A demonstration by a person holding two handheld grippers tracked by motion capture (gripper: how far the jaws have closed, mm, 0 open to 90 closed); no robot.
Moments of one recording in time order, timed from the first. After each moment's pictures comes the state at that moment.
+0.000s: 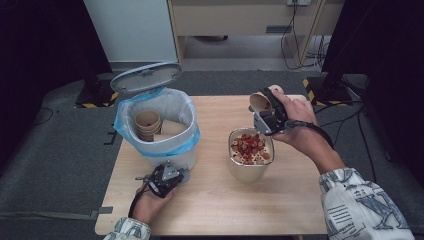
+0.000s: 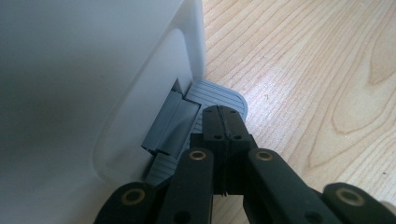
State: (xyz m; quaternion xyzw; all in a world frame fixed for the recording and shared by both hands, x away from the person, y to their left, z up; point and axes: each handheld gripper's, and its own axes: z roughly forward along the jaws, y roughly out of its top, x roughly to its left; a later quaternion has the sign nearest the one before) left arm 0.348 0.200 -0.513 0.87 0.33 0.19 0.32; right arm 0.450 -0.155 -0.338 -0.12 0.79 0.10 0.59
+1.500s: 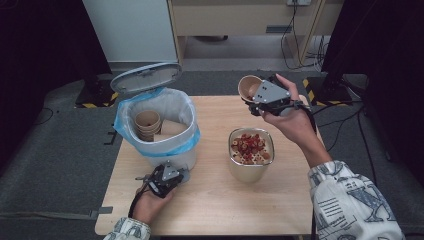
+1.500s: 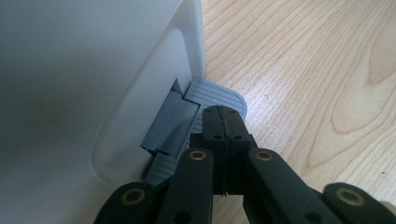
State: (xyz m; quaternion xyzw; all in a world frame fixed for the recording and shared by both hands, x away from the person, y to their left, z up) left arm 0.347 0.200 -0.512 0.87 0.33 0.19 0.32; right arm 0.468 -0.147 -0.297 0.08 0.80 0.39 0.45
